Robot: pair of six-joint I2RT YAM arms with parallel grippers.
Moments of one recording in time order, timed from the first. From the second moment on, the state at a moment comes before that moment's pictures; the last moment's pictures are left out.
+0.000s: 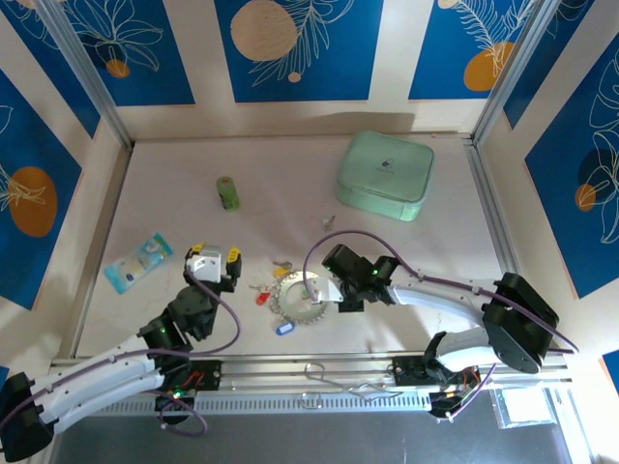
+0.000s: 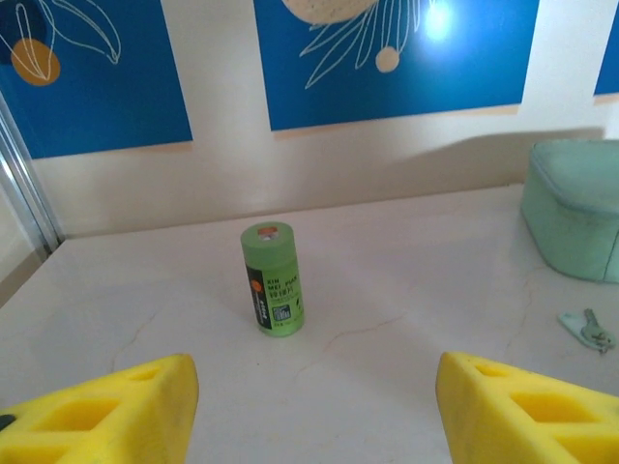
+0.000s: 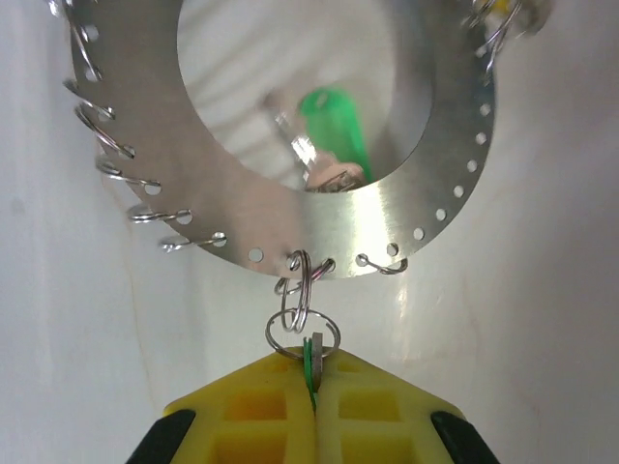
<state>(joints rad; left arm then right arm) -0.93 0.55 0.19 0.26 -0.85 -0.01 0.92 1.34 0.75 -0.61 0.06 -0.74</state>
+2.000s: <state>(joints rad) -0.85 1.03 0.39 0.06 -0.22 -0.61 0.98 1.30 0.69 -0.64 -0.26 0.68</state>
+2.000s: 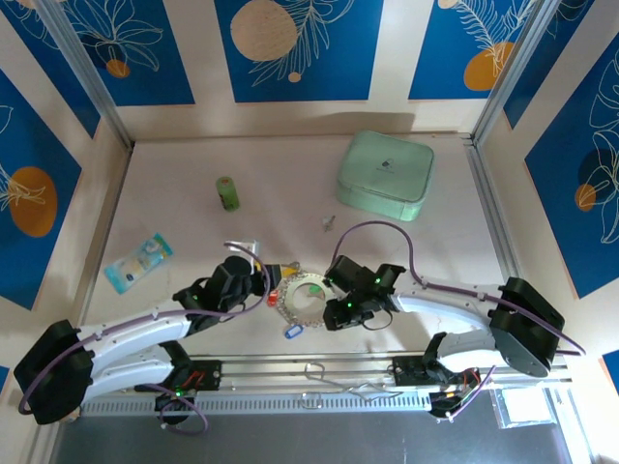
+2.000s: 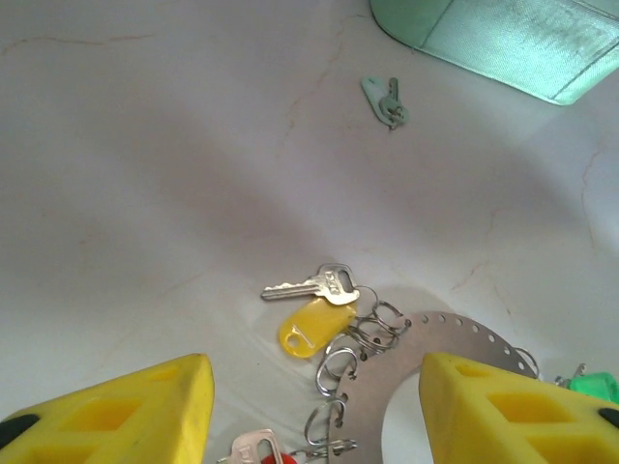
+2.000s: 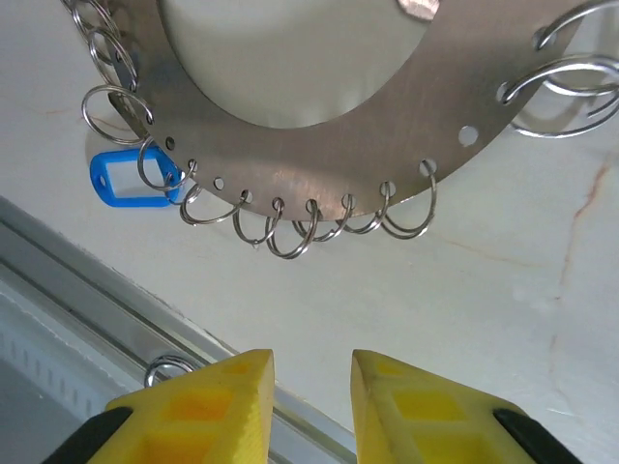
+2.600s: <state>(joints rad) -0.86 0.95 0.36 0.04 -0.26 -0.63 0.83 1.30 0.61 -0.47 -0.28 0.66</state>
